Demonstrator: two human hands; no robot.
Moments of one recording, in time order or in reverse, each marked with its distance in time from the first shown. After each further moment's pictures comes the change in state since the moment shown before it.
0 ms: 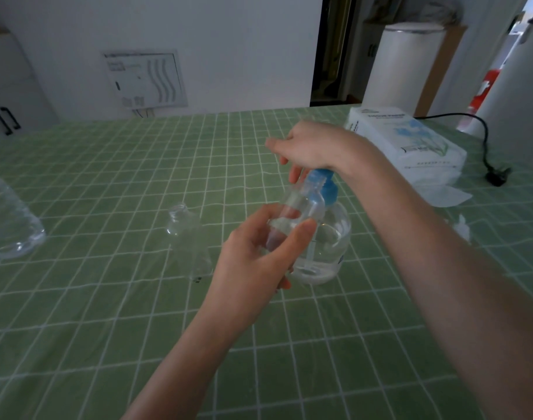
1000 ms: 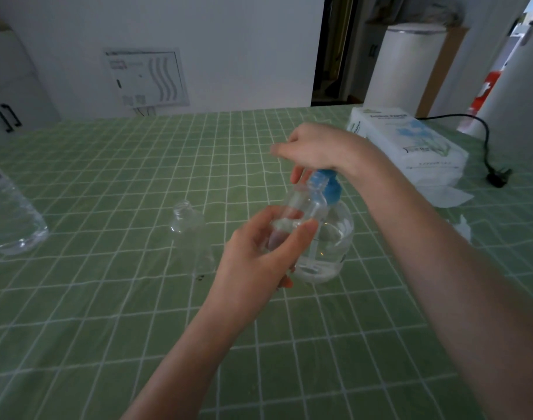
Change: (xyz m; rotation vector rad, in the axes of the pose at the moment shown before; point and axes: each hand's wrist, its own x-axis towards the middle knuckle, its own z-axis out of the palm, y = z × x) left_hand 0.002 -0.001 -0.001 -0.040 -0.009 -0.032; right_hand 0.000 -0.001 0.000 0.012 -0.016 -0.003
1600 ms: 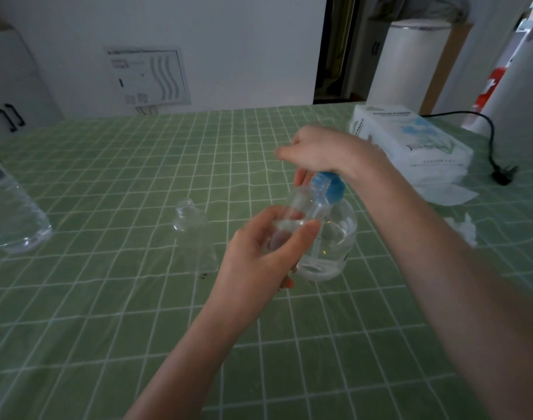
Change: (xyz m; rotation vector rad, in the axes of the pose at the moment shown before) left_hand -0.001 -0.001 -0.001 0.028 0.007 -0.012; right_hand 0.000 0.001 0.006 -0.012 -0.009 0.031
